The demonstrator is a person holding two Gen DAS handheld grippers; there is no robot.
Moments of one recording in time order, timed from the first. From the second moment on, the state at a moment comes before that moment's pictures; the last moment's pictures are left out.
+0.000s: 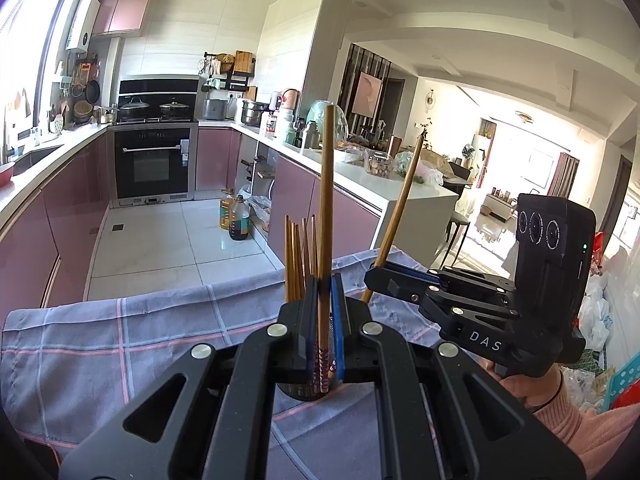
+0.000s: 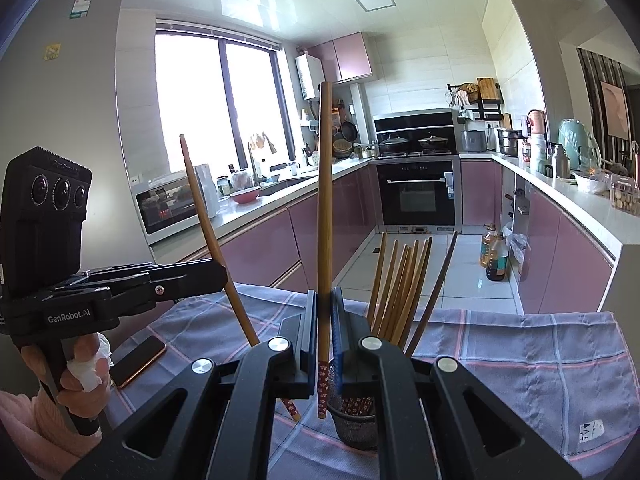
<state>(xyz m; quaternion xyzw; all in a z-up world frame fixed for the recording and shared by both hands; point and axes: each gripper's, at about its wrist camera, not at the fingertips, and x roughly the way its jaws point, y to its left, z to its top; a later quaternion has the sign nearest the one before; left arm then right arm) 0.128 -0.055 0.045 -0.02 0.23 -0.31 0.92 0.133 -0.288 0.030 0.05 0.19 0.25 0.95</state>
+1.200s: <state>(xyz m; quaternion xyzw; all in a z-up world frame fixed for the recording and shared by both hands) 0.137 -0.064 0.051 -0.02 0.23 -0.30 0.93 0.150 -0.291 0.029 0.07 0.20 0.23 0.95</state>
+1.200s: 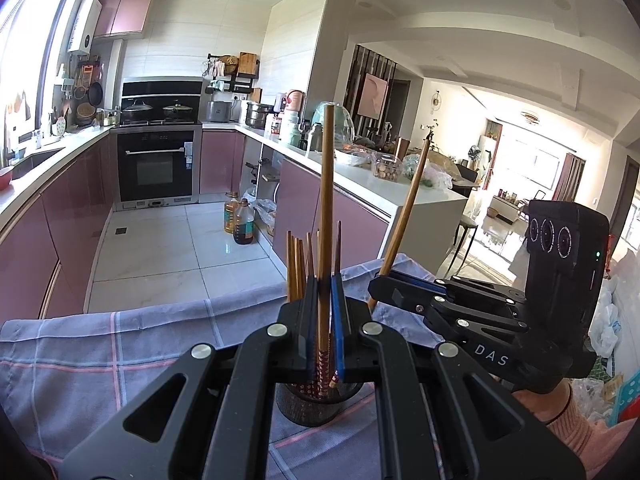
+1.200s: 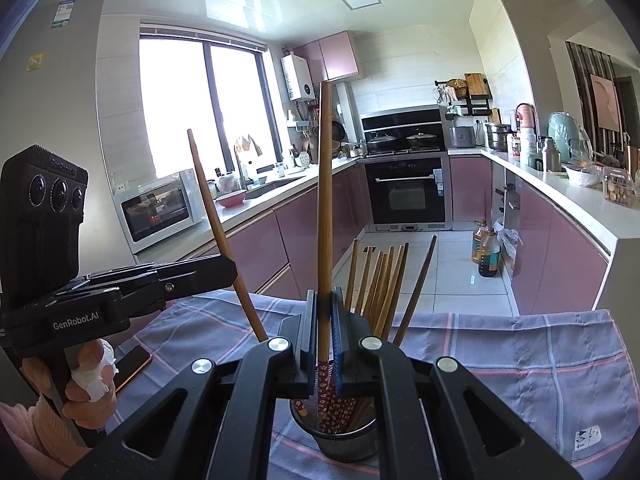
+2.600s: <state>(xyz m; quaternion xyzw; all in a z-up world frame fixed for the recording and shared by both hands) 0.155 -0.069 0.036 0.00 0.27 -0.29 0.92 0.167 -0.281 0.006 0.07 0.23 0.22 0.94</state>
